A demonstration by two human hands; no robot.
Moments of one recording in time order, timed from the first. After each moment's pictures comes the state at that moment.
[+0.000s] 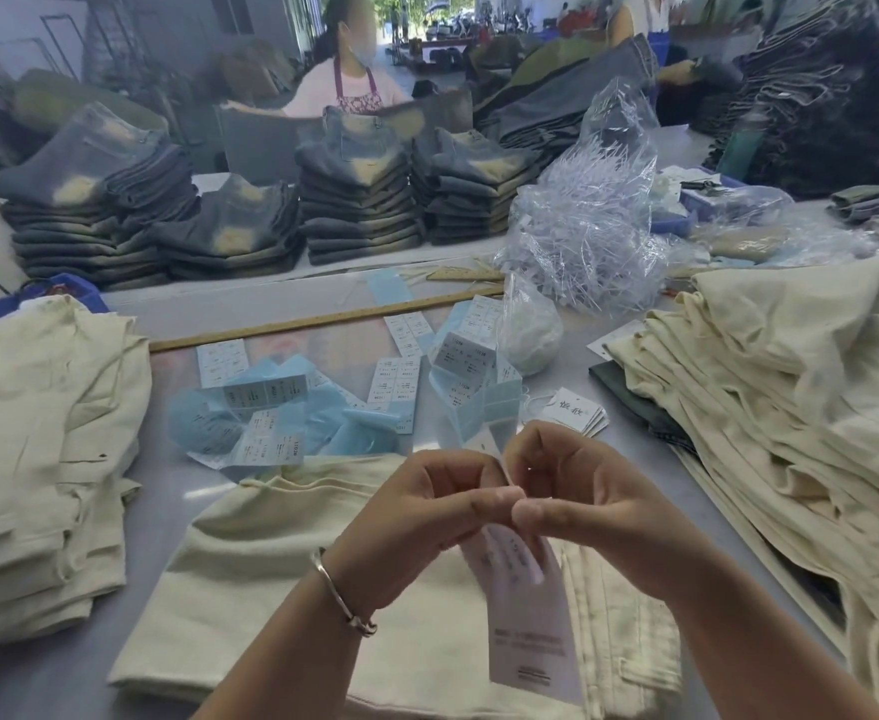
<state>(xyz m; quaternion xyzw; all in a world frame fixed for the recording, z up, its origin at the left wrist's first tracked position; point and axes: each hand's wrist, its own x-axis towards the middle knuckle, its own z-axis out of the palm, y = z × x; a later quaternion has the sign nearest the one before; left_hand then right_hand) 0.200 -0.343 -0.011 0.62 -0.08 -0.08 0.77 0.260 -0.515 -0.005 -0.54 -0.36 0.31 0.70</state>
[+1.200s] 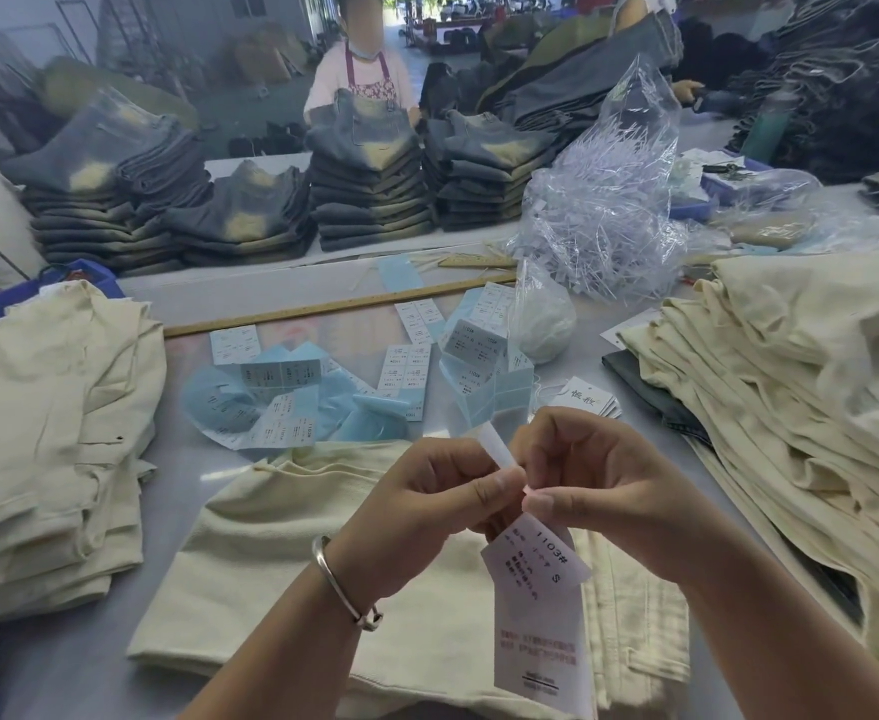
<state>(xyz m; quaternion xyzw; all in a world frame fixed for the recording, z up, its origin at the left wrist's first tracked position) 0.193 -0.342 -0.005 0.63 -0.11 -0.04 0.77 0.265 -0.515 -0.001 -0.50 -0.37 0.32 0.71</state>
